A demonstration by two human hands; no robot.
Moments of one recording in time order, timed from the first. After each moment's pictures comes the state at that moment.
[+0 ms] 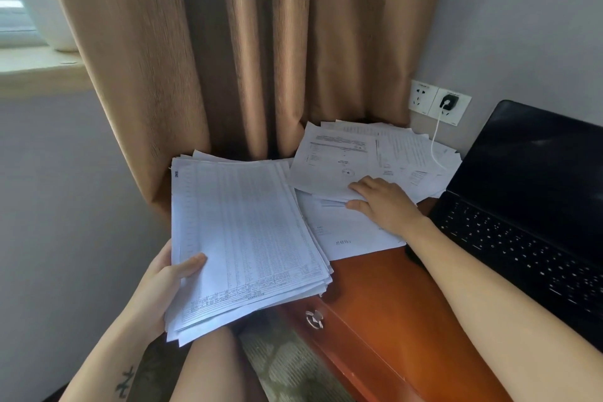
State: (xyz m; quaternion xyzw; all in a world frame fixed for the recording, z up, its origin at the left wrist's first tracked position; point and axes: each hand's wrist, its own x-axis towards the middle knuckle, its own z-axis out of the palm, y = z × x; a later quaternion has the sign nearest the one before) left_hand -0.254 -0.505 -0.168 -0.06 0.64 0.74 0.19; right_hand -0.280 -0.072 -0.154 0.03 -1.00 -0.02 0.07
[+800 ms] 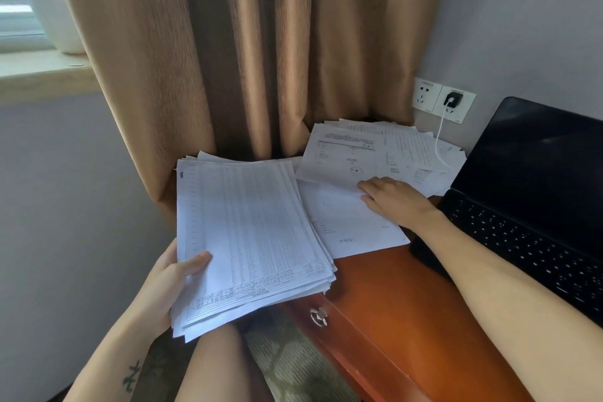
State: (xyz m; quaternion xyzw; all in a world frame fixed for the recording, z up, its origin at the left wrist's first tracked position) left_hand -0.257 -0.505 -0.171 -0.07 0.65 0.73 0.20; right_hand -0.277 -0.061 -0.148 0.08 -0.99 -0.10 0.09
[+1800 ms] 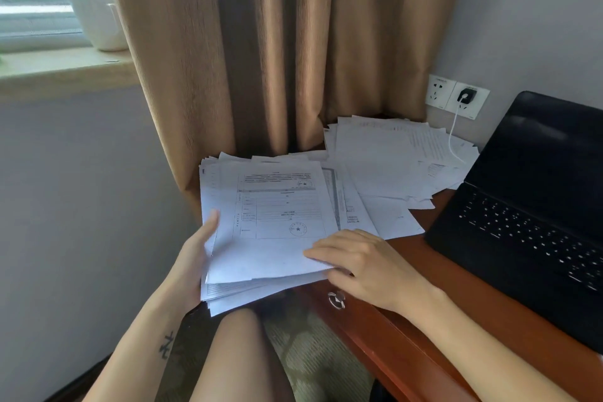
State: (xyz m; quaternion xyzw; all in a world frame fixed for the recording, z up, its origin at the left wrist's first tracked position) left_hand -0.249 -0.502 -0.152 -0.07 0.59 0.78 0.21; right_hand -0.158 -0.219 -0.140 0.27 -0.94 0.12 0.14
